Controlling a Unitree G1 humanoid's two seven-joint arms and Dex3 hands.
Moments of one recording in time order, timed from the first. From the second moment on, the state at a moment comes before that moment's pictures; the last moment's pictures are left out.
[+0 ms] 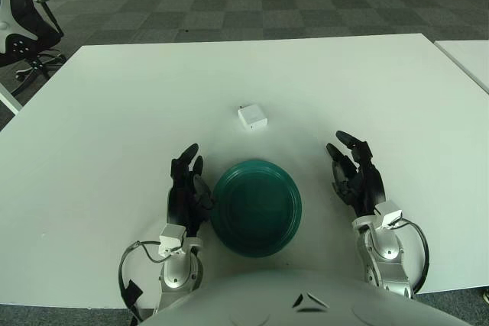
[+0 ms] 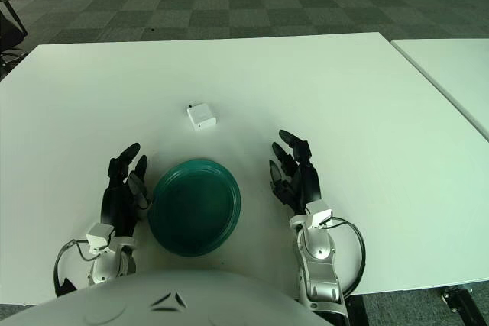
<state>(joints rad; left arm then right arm) 0.56 -0.14 -0.13 -0.15 0.07 -0.37 0.15 0.36 0.01 0.01 -0.08 0.01 -0.34 0.02</state>
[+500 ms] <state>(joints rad) 0.56 -0.14 -0.13 -0.15 0.07 -0.37 0.15 0.35 0.01 0.00 -0.07 0.02 -0.33 0.03</state>
